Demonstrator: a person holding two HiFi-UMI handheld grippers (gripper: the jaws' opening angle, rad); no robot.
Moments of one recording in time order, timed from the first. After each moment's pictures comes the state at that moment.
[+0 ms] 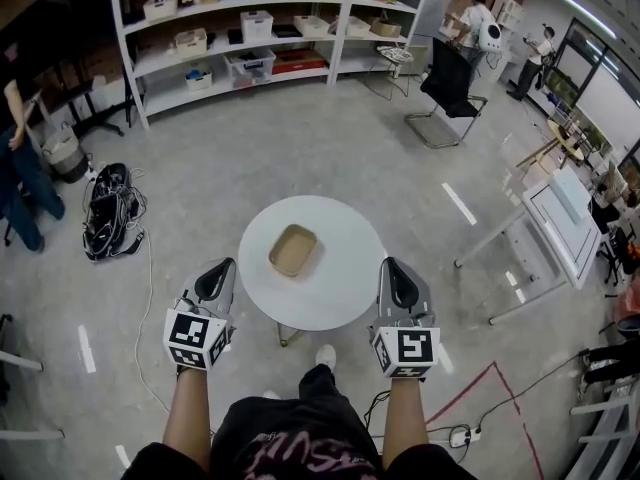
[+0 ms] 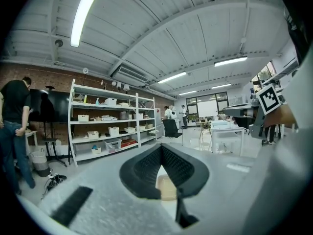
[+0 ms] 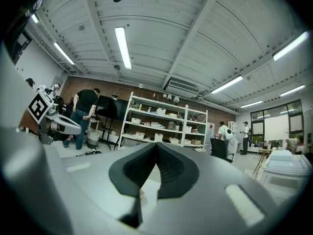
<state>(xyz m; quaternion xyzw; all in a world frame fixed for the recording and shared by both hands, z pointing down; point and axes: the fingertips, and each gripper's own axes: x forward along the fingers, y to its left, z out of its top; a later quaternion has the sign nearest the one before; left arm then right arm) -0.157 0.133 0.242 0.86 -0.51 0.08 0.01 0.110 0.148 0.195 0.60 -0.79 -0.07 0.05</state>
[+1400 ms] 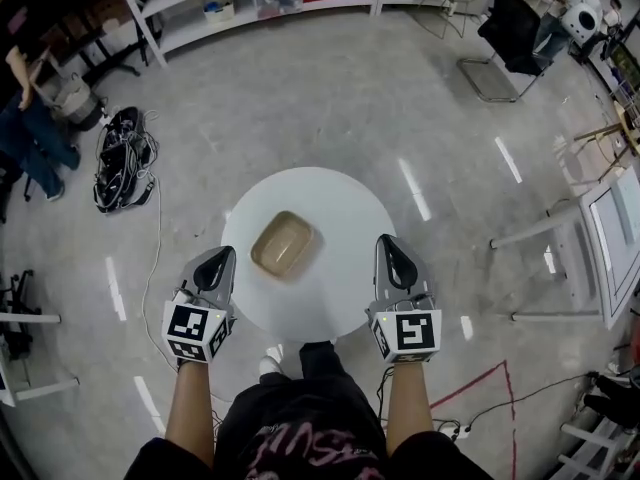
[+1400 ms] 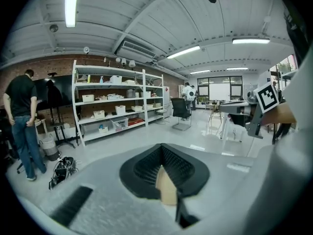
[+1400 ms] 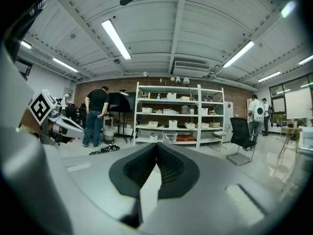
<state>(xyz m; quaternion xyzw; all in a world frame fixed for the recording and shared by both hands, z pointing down) -0.086 -0.037 0.352 0.81 -0.55 0.17 0.10 0.160 -0.074 0.312 0.51 -0.85 0.02 0.07</state>
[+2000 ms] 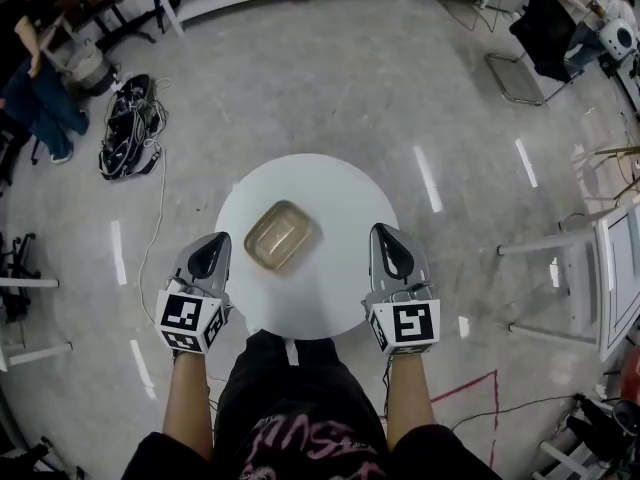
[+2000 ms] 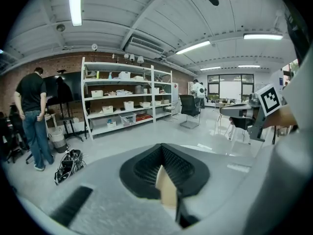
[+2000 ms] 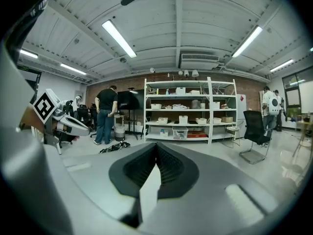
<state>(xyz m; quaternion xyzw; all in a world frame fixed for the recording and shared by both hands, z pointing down) -0.078 -0.068 0.377 0.78 -0.59 0.18 0.12 0.157 -0.124 0.349 0.46 -0.89 0.04 0.09</state>
